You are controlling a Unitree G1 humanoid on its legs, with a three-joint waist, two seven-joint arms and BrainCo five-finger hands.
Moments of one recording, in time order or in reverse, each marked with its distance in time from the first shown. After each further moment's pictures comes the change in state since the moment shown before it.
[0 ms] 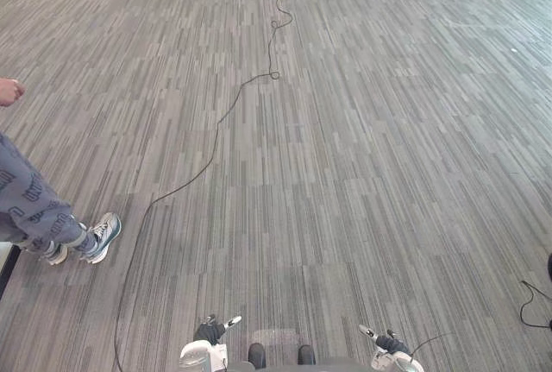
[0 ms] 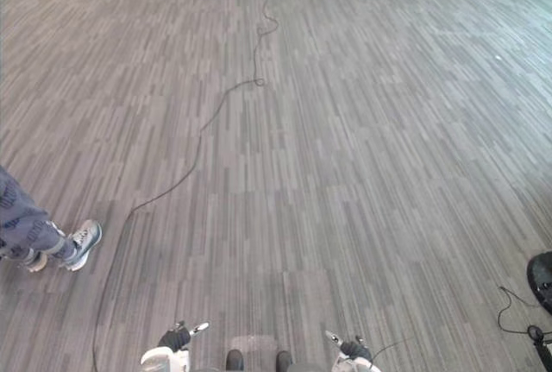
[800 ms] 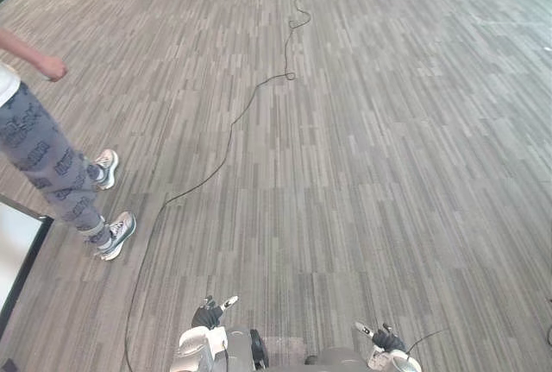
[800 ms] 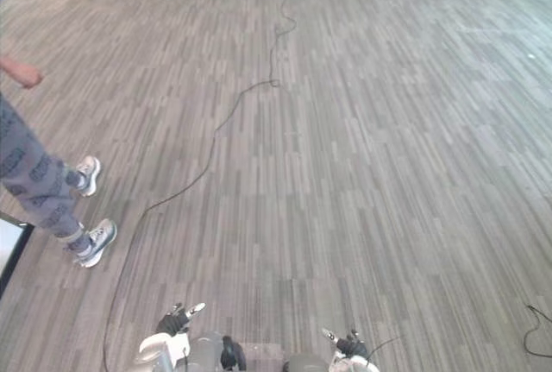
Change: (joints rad) left arm -0.004 -0.053 0.091 -0.138 -0.080 -0.023 -0.015; right arm 0.016 0.027 0.122 -0.121 -0.006 -0.001 -0.001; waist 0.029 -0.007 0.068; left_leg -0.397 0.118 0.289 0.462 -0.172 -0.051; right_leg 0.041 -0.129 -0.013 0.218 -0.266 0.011
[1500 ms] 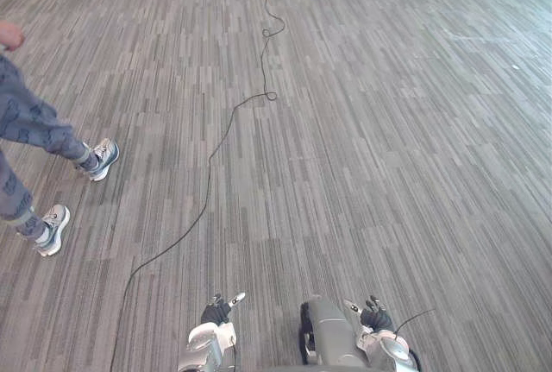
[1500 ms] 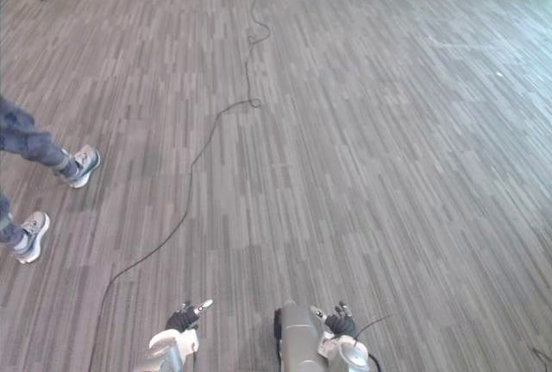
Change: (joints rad) left arm -0.064 -0.055 0.008 0.078 0.002 0.008 0.000; right arm 0.009 0.011 -0.011 -0.075 -0.074 -0.025 0.019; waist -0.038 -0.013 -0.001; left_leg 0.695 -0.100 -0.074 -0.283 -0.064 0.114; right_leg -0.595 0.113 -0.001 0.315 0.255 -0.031
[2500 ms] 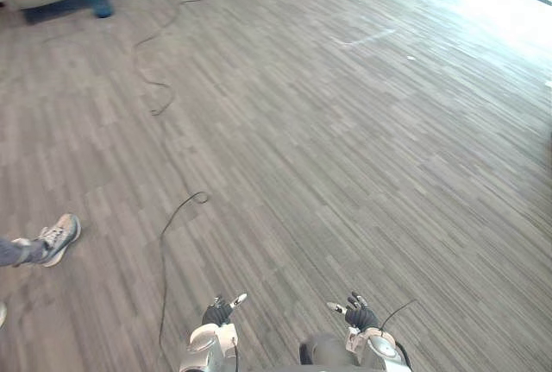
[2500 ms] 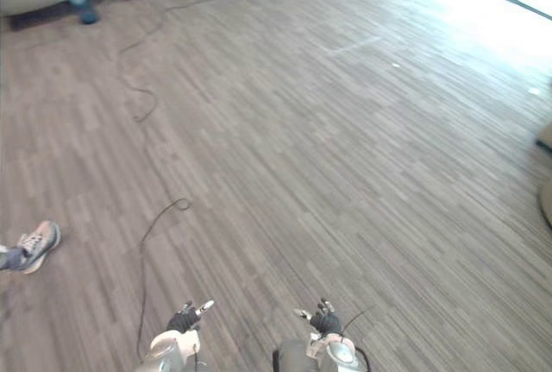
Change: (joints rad) left arm -0.010 0.023 -0.030 0.000 -0.003 0.003 0.000; right arm 0.015 0.040 0.080 -0.073 -0.003 0.013 0.019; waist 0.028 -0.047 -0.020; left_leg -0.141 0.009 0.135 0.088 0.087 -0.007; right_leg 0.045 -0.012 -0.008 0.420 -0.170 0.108
